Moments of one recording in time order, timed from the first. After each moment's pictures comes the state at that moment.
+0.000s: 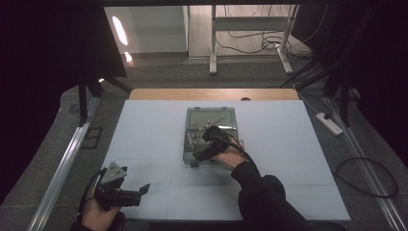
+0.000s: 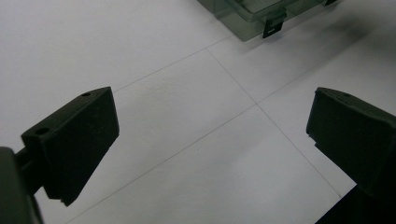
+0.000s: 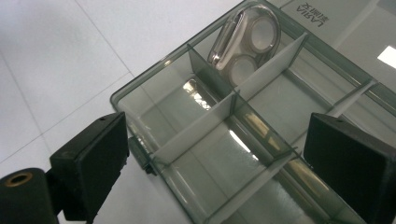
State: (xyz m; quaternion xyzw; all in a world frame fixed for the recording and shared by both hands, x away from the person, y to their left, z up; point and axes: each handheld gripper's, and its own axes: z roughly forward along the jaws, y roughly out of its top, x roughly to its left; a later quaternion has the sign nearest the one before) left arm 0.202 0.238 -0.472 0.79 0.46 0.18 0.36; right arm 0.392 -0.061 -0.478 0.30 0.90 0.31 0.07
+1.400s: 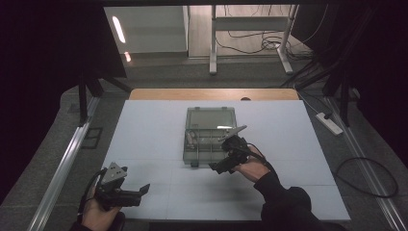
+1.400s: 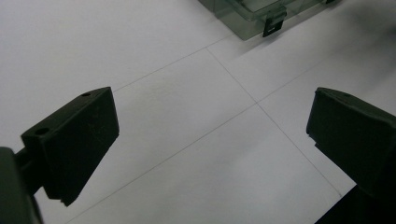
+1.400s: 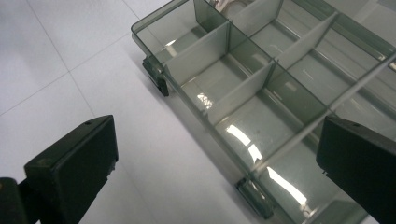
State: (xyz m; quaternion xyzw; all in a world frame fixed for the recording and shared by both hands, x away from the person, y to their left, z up) left arm 0.202 0.237 -0.472 0.79 0.46 0.18 0.36; right arm 0.356 -0.118 -0.465 0.29 0.90 0.32 0.07
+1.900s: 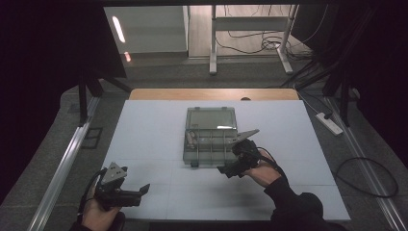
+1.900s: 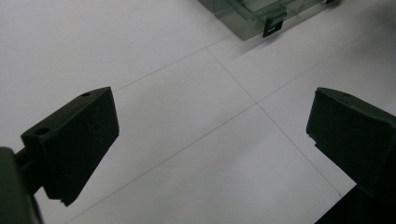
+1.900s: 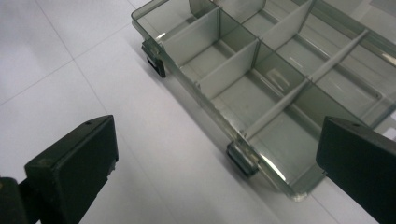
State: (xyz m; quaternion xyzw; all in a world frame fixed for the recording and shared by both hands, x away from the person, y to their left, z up) left arm 0.202 0.237 -0.472 0.79 0.46 0.18 0.36; right arm 0.342 -0.146 -0.460 0.30 0.89 0.33 0.07
